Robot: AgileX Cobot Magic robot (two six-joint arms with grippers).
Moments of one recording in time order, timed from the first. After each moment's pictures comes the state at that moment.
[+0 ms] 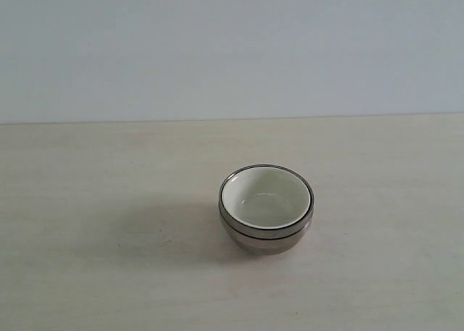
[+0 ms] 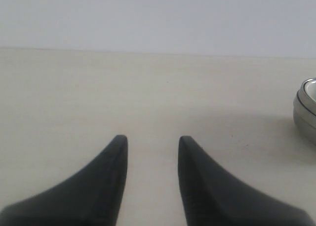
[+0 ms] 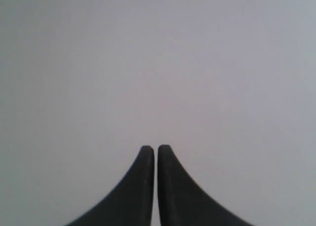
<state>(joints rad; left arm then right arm) -0.07 0.00 0.00 -0.16 0.31 0.09 -0.02 0.00 -0.50 -0.95 0.15 1.09</state>
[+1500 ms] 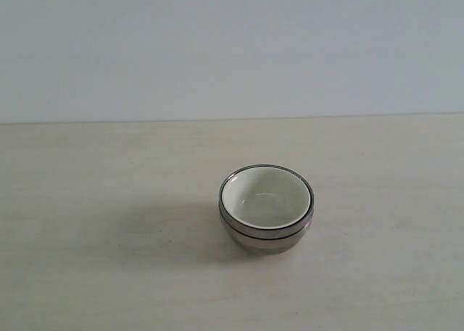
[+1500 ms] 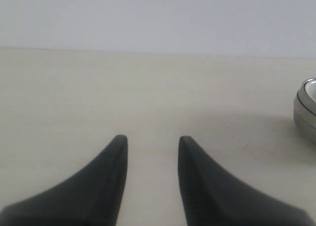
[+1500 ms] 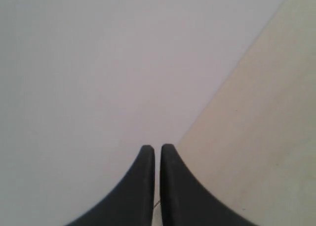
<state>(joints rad) -0.07 0.00 0.00 -0.16 0.31 0.09 0.03 0.01 -0.01 -0.08 0.07 1.10</state>
